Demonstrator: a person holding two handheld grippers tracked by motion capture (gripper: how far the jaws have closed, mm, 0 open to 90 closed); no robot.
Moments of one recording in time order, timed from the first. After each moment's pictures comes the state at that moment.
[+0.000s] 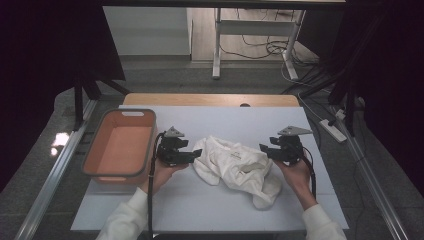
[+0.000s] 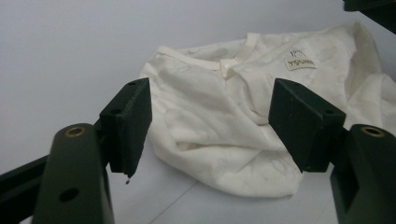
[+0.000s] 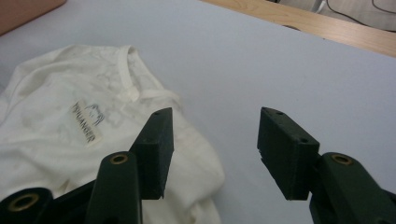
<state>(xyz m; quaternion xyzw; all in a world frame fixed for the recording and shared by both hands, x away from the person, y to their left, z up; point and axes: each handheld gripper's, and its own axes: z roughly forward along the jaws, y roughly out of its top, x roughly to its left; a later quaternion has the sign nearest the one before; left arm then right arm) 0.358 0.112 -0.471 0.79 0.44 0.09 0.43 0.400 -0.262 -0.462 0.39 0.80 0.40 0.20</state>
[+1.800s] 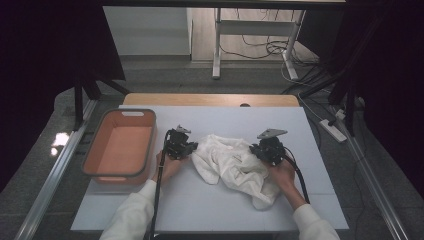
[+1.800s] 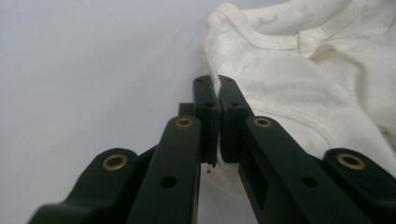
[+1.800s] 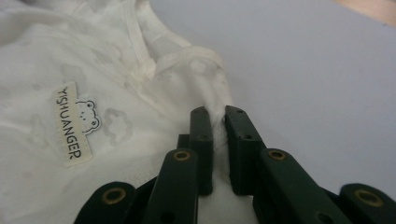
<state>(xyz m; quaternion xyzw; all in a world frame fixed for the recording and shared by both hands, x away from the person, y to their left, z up) 0.403 0.106 -0.512 0.79 0.47 0.10 0.38 0.413 -0.227 -0.492 0.35 0.85 0.35 0.20</state>
